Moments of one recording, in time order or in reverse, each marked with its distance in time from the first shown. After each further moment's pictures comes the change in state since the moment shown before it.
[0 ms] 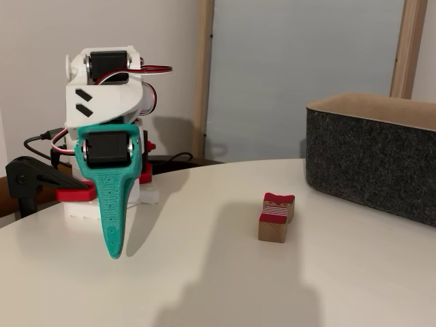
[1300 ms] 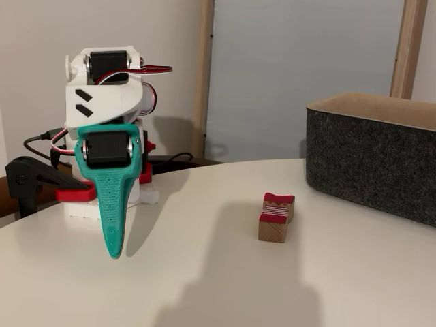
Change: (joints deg) arm 0.0 0.0 0.0 0.0 -0.4
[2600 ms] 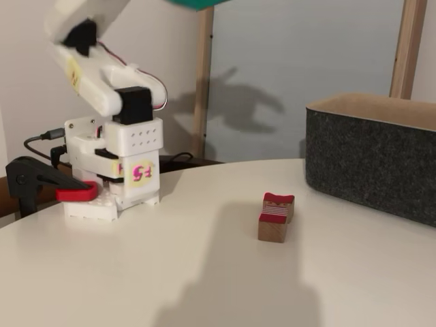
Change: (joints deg) arm -38.8 -30.3 -50.6 -21.7 27.1
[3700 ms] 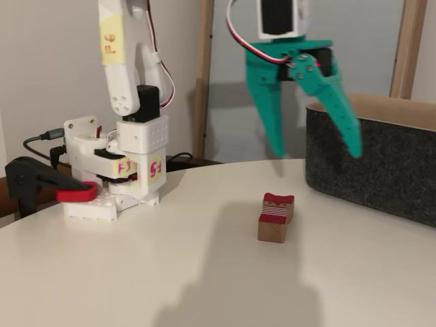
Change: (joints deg) arm -16.2 -53.5 -32.2 58.4 -35.1
